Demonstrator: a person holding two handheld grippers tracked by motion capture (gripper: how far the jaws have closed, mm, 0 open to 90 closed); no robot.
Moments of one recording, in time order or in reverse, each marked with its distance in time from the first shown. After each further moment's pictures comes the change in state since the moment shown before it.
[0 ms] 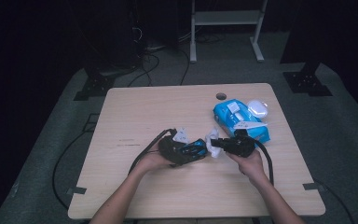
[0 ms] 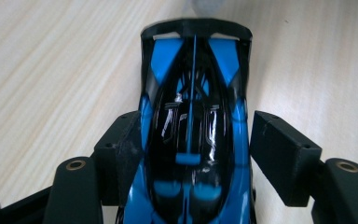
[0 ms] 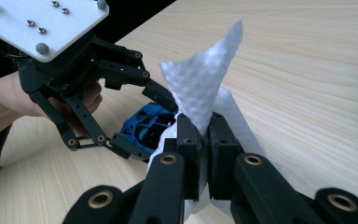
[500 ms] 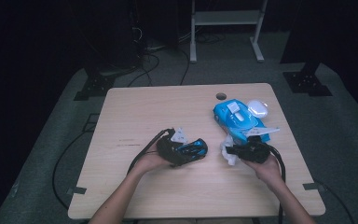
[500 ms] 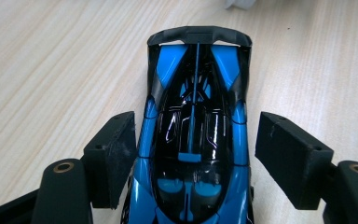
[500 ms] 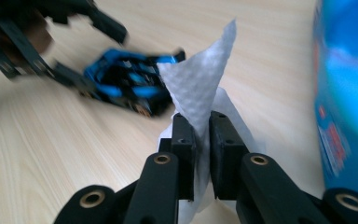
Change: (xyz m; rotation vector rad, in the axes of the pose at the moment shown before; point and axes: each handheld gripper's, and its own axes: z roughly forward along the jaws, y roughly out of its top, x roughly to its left) left arm -0.003 -0.003 -0.013 -0.025 0.030 0.011; right arm -0.022 -0.026 -0.033 0.122 -0.104 -0.028
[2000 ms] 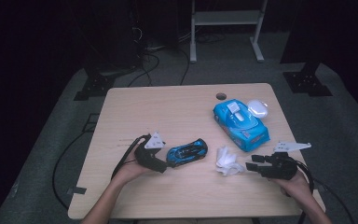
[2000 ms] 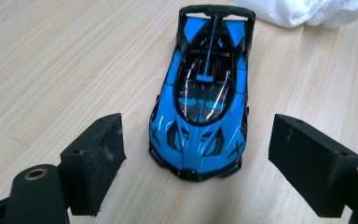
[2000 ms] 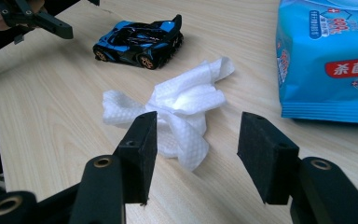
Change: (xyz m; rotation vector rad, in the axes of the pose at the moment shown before) left arm -0.001 -0.050 -0.049 -0.088 0.060 -0.088; right arm -0.016 -0.052 -0.060 -0.043 0.037 -0.014
